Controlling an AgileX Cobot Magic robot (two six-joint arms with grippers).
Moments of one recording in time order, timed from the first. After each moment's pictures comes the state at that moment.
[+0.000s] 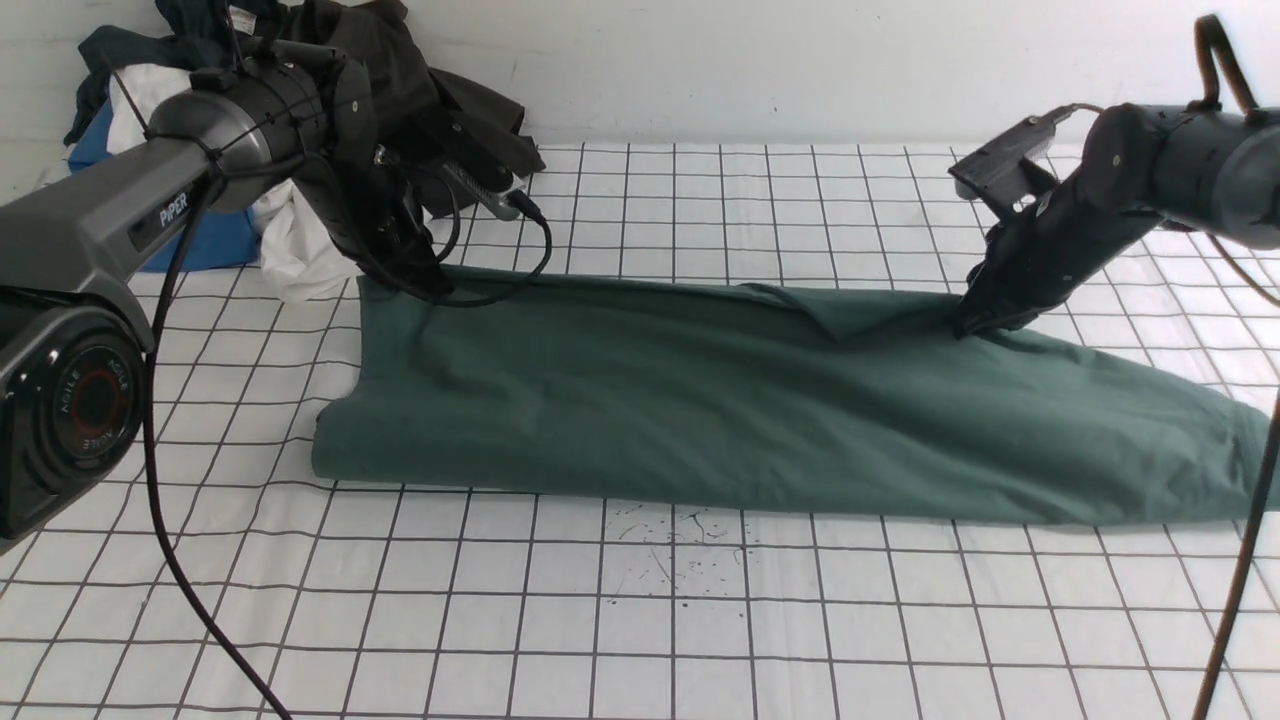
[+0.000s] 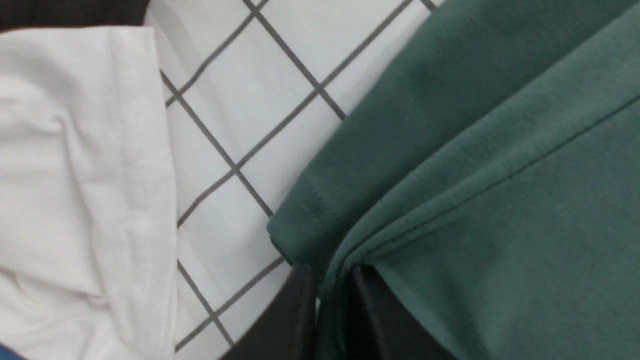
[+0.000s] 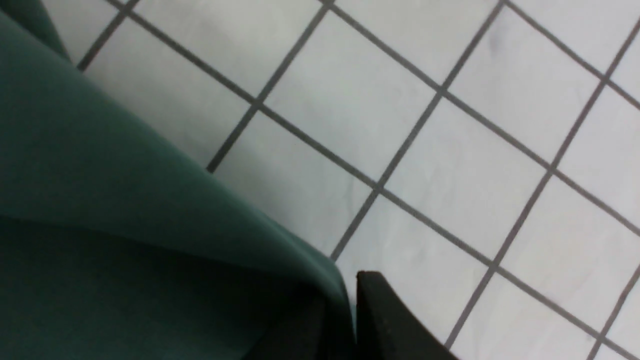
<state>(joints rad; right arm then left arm) 0.08 2.25 -1.80 0.09 0.80 -0.57 -0.14 2.33 -2.05 0.04 0.86 0.56</state>
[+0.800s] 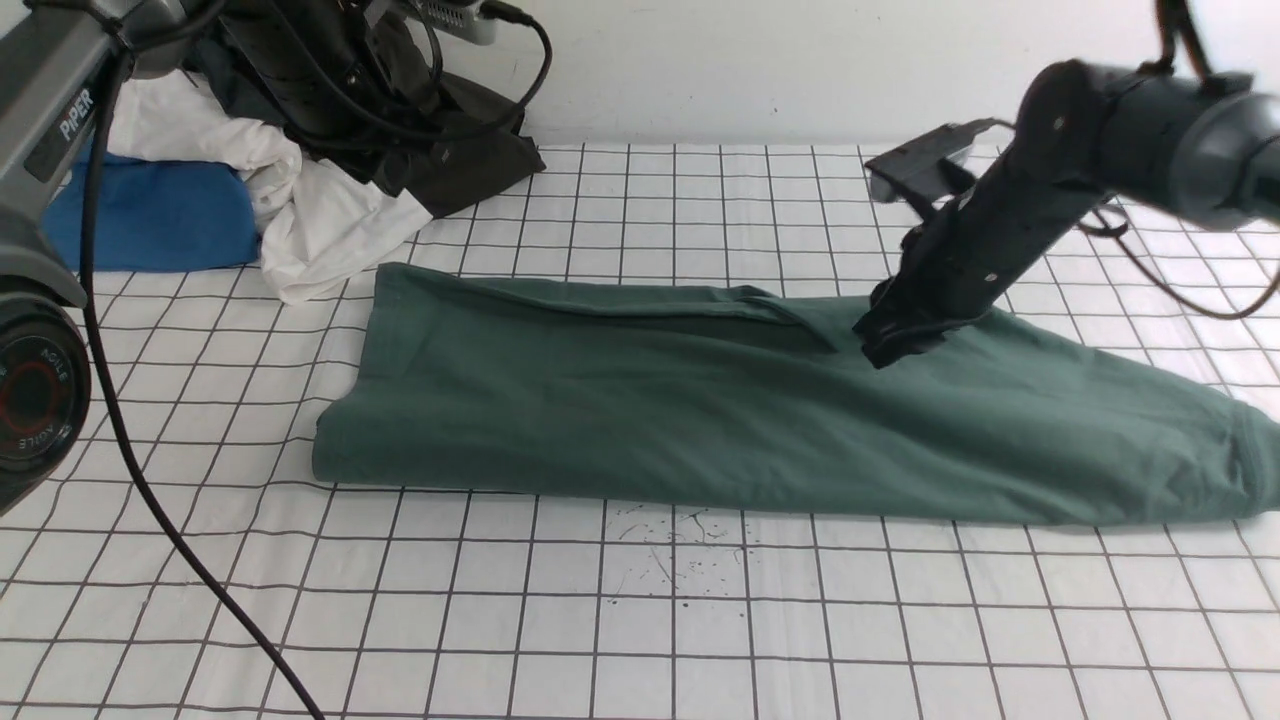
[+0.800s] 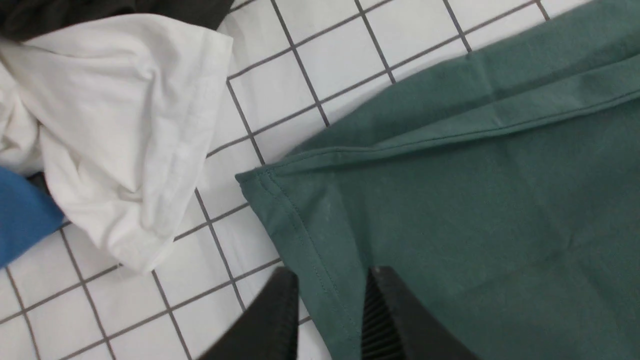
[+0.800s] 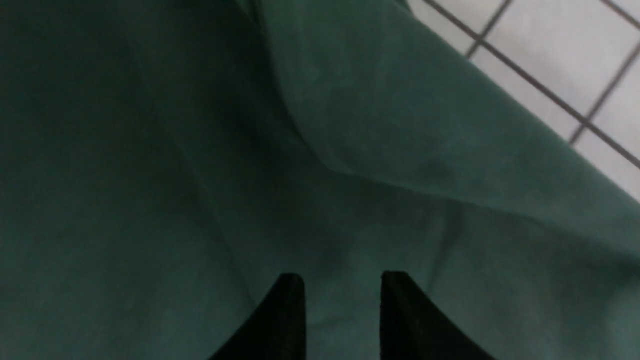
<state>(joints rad) 0.23 2.17 -1.77 0.23 0.96 -0.56 -0.14 2.24 -2.30 -0.07 1.24 0.33</state>
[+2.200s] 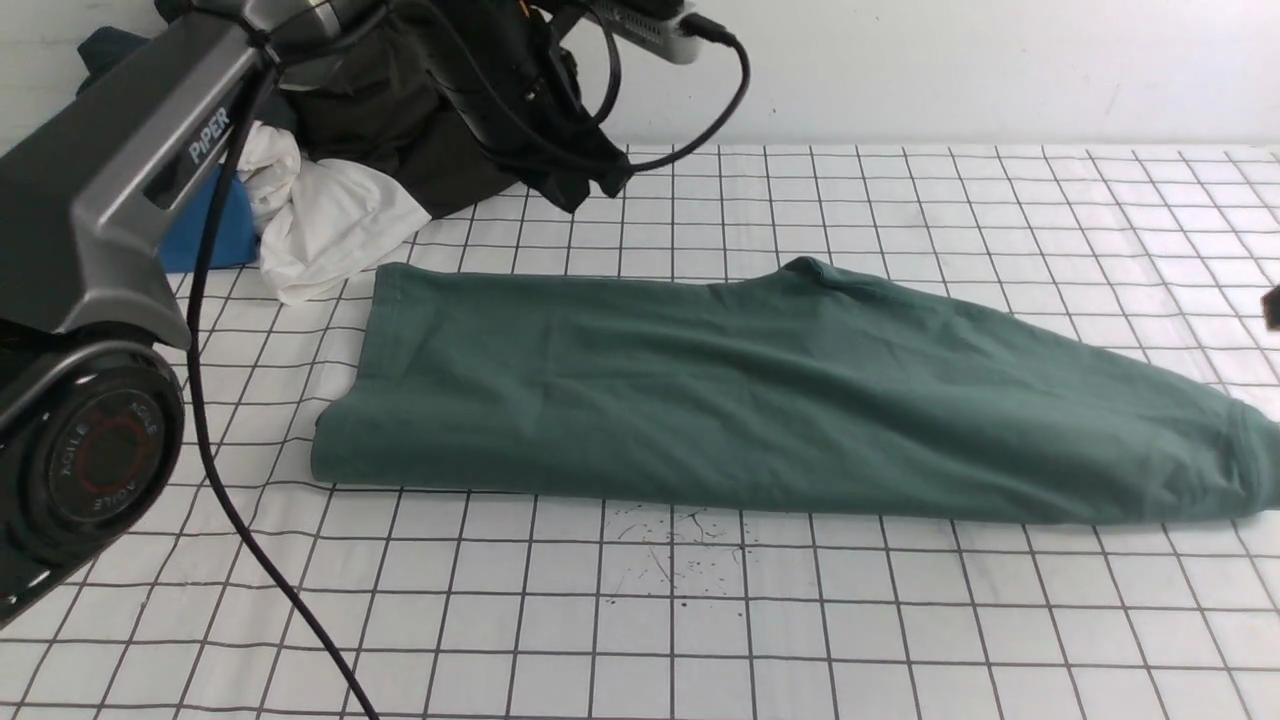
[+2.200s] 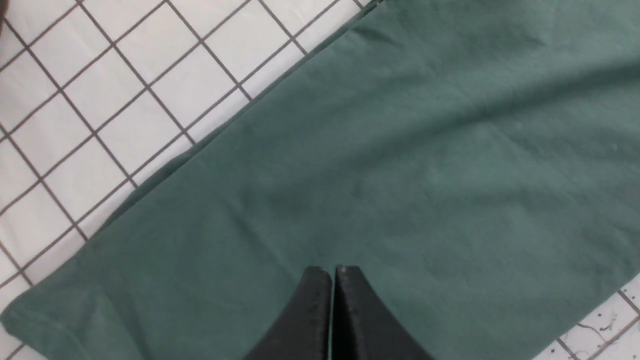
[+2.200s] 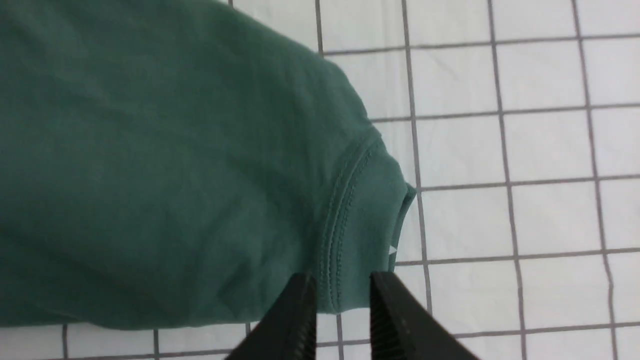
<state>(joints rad) -0.24 1.69 -1.26 0.09 0.92 -0.22 -0.36 2.20 -2.30 -0.16 1.25 0.38</state>
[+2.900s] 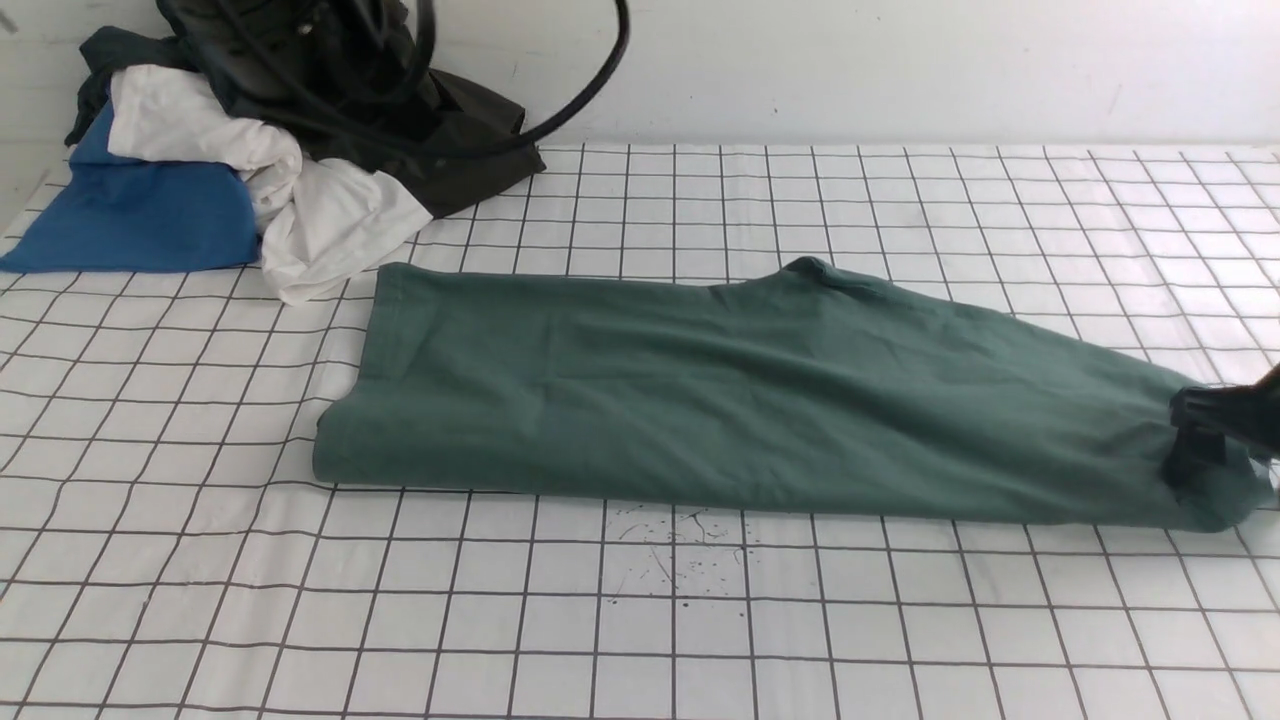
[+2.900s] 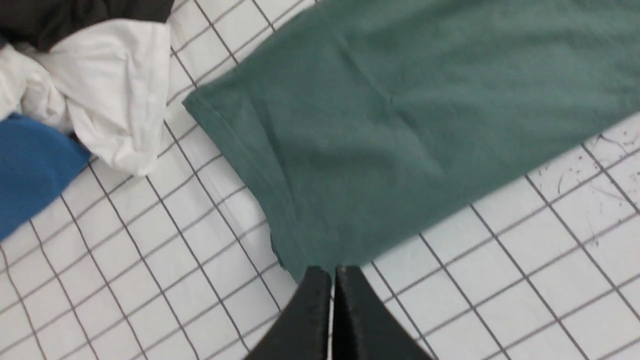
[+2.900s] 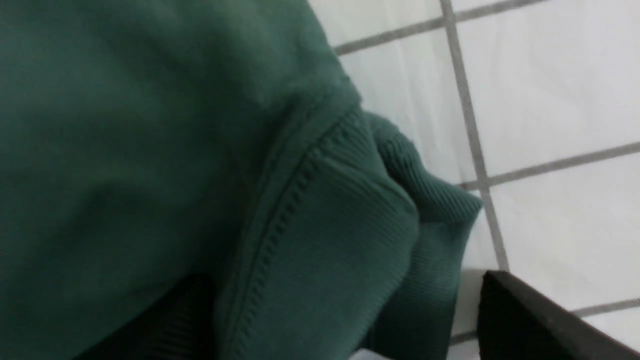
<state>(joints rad) -0.24 1.97 -1.25 0.12 0.77 -0.07 -0.38 1.59 -1.73 0.08 1.26 0.27</state>
